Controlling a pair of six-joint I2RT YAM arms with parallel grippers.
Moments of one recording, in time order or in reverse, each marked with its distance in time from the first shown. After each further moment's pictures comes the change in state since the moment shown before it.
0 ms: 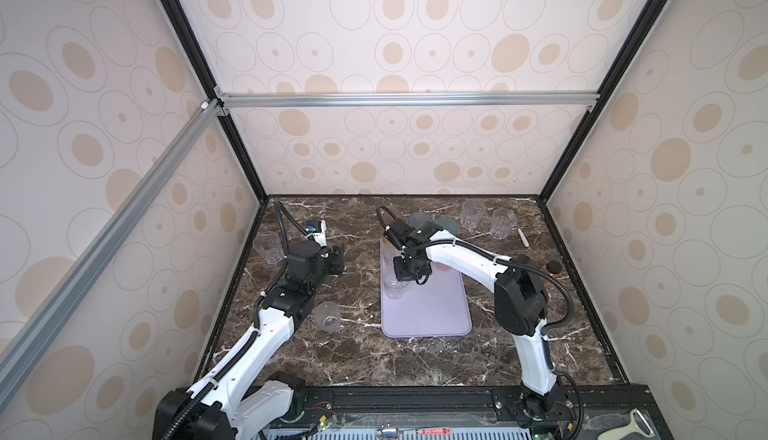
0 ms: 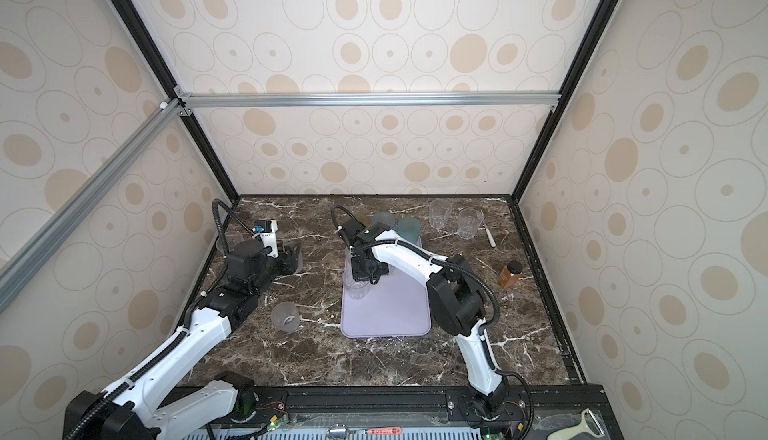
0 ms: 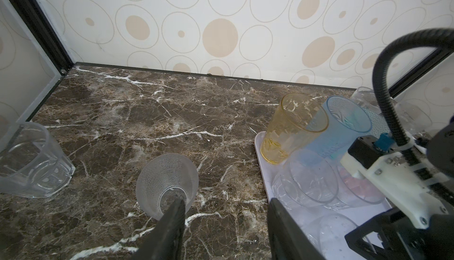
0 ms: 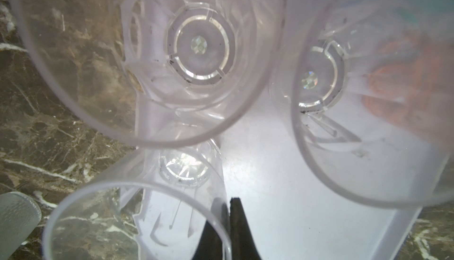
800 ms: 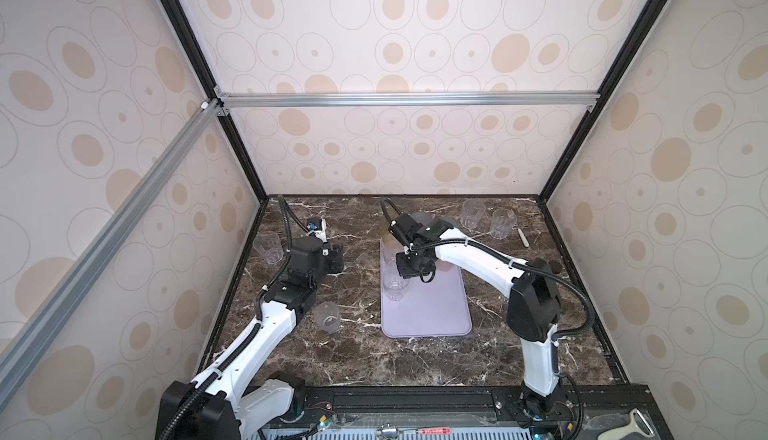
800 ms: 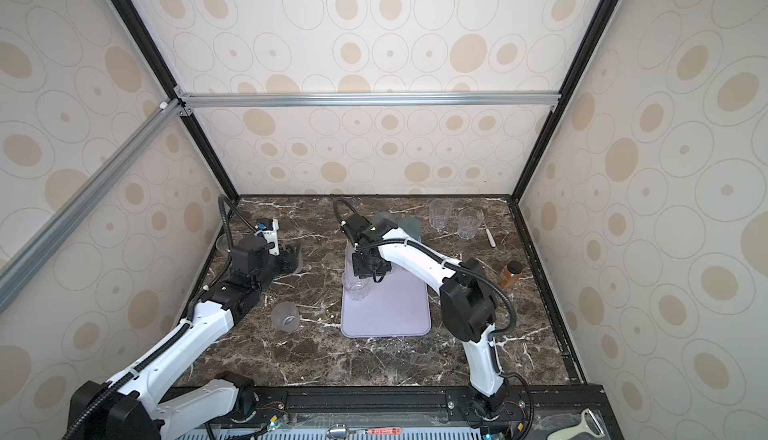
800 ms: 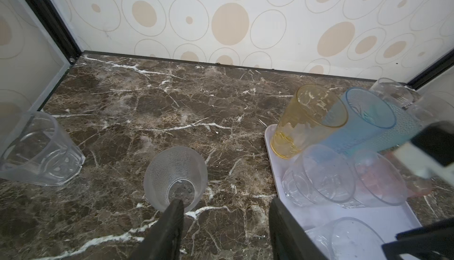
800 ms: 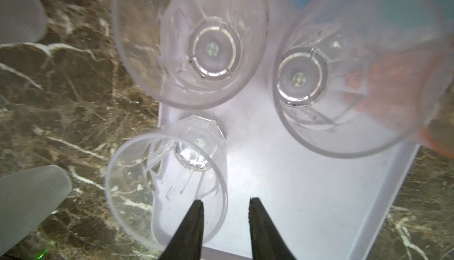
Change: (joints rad) left arm 0.023 0.060 0.072 -0.082 -0.031 0.022; right arm -0.009 -0.134 -0.014 0.007 0.002 -0.042
